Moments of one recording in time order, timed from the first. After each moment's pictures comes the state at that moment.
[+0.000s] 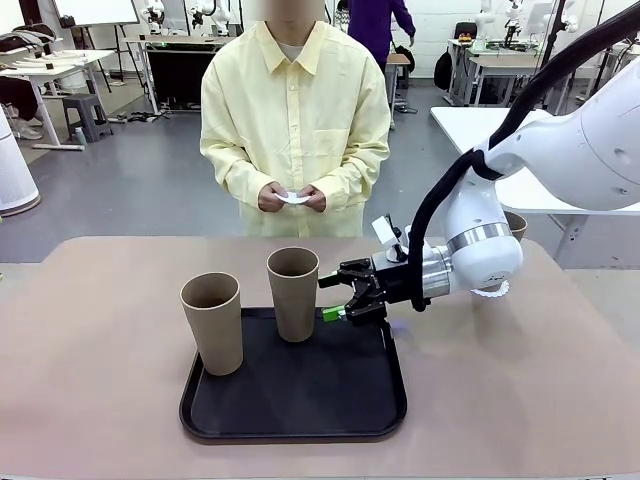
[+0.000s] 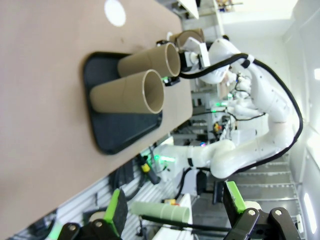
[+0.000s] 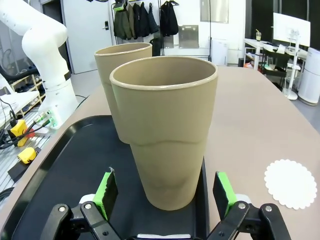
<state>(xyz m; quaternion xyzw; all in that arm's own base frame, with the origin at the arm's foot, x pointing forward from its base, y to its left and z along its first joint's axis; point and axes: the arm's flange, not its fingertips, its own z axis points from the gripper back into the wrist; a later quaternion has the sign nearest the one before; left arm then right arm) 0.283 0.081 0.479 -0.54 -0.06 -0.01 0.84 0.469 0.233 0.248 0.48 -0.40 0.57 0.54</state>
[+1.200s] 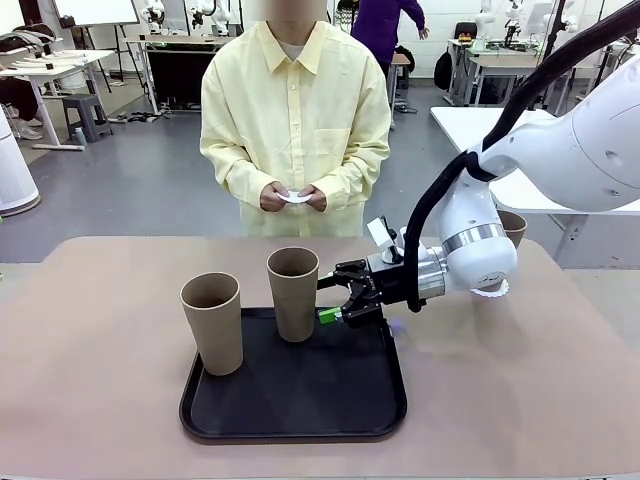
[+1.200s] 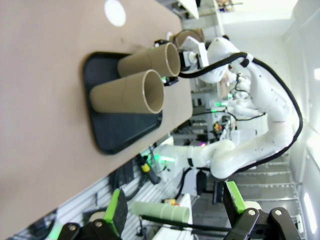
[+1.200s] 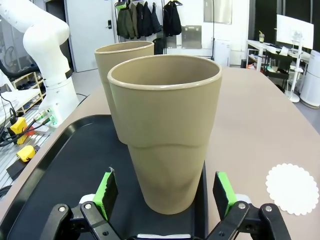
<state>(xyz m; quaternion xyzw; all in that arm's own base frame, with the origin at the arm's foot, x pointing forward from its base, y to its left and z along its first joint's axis) 0.283 0.081 0.479 -0.54 -0.06 -0.01 0.84 0.473 0.239 0.247 0.48 -0.40 0.58 0.53</state>
